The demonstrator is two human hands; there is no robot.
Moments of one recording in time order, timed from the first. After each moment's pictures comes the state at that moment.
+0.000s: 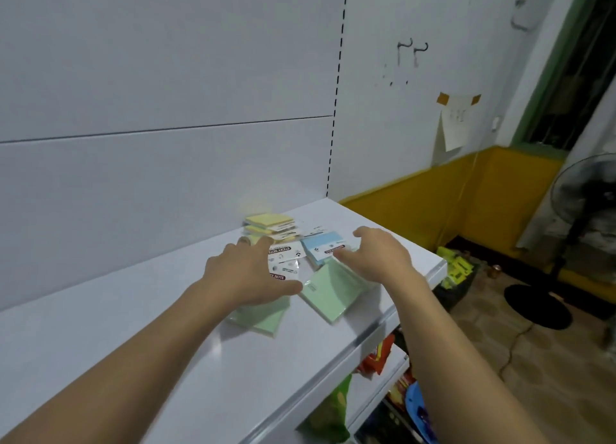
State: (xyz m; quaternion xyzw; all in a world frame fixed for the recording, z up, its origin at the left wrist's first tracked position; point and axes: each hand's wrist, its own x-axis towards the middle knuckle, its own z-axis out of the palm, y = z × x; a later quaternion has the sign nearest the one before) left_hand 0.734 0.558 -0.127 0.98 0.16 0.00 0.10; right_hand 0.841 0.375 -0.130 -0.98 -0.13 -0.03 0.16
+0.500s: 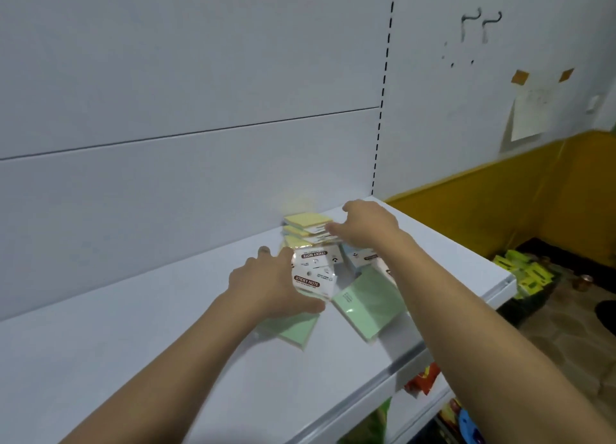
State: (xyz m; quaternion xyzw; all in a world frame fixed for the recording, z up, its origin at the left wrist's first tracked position) left_hand 0.732 0.557 -0.130 0.97 0.23 -0.04 0.10; right_hand 0.893 0.455 -0.113 -0.96 -0.25 0.02 0.14
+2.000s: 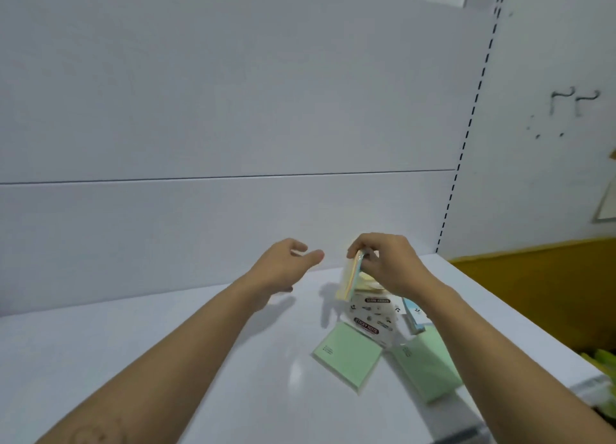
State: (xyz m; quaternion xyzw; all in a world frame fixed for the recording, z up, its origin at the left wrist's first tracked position) left_hand 0.702 0.633 -0.091 0.80 0.28 0.16 0.50; right_hand 0.851 0.487 -0.088 -0.79 -0.49 -0.03 0.35
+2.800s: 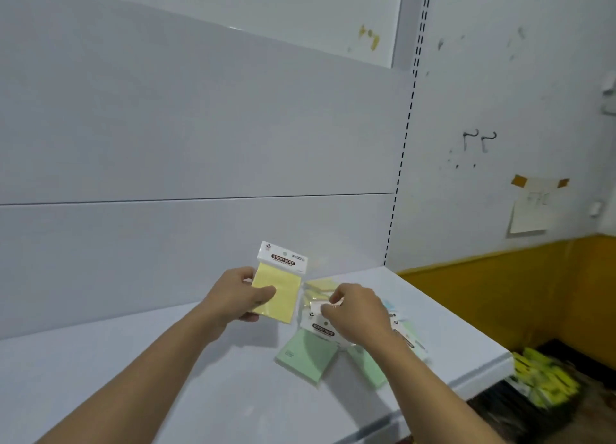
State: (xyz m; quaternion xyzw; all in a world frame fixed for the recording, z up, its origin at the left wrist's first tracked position) left_hand 0.674 0.623 -0.110 0.76 0.22 0.20 0.58; right_hand 0.785 0.446 -0.114 -0.93 -0.27 -0.01 0.25
